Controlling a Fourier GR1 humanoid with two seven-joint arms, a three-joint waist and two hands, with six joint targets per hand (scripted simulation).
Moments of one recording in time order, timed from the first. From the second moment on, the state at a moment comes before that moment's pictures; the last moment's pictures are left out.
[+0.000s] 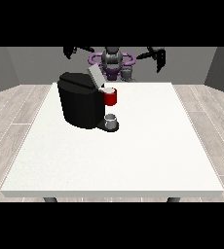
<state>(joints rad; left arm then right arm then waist) -0.54 0.01 0.36 -0.69 -0.37 -0.30 -0.30 -0.24 -0.12 -0.06 -1.29 0.08 -0.04 0.02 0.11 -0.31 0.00</state>
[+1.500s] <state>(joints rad) -0.29 0.04 0.16 -1.31 -0.13 -0.30 -0.12 -0.58 -0.18 -0.17 -1.06 -0.05 0.01 0.09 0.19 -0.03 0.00</state>
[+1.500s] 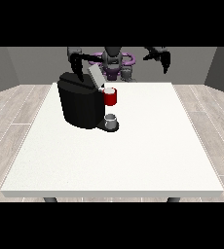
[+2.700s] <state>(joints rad) -0.25 0.08 0.14 -1.41 -0.12 -0.25 -0.11 -0.82 -0.20 -0.11 -0.98 0.04 -0.02 0.14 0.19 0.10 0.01</state>
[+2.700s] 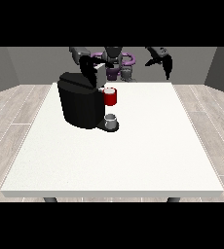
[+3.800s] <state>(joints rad) -0.38 0.06 0.07 -1.40 -0.12 -0.30 -0.11 -0.90 -0.34 -0.11 -1.10 0.17 -0.08 0.49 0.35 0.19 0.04</state>
